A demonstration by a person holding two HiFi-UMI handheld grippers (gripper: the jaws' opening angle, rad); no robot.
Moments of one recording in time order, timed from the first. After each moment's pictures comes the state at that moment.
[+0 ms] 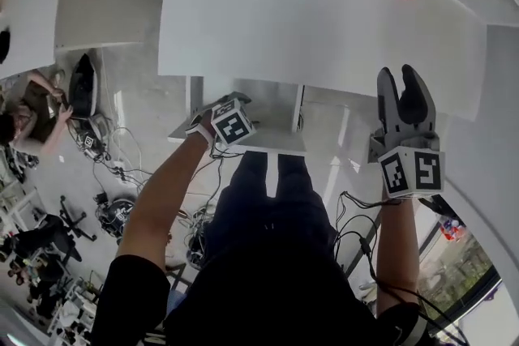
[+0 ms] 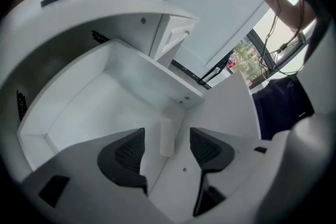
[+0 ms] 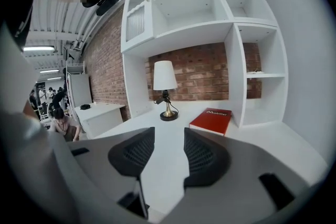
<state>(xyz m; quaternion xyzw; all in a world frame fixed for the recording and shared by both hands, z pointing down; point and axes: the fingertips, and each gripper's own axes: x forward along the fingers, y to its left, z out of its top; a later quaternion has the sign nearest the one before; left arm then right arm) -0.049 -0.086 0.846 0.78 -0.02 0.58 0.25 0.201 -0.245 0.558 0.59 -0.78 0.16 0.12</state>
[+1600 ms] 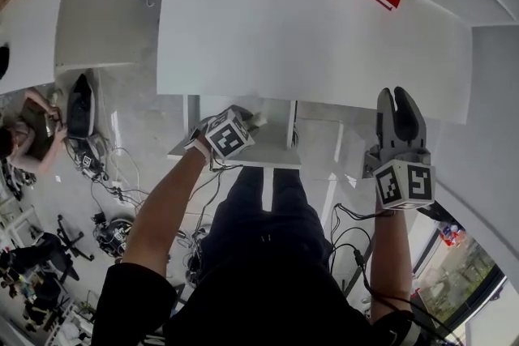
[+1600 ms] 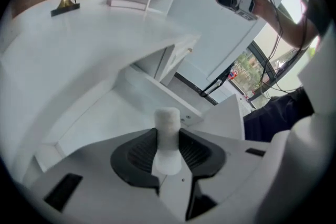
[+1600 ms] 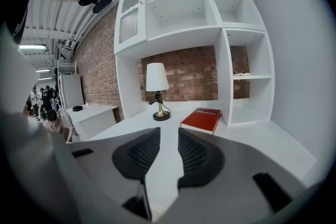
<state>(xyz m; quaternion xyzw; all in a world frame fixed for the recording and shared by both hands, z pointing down) -0.024 -0.113 0.819 0.81 -0.05 0.53 0.25 0.231 -0.224 0.558 0.63 -0.75 0.17 0.12</state>
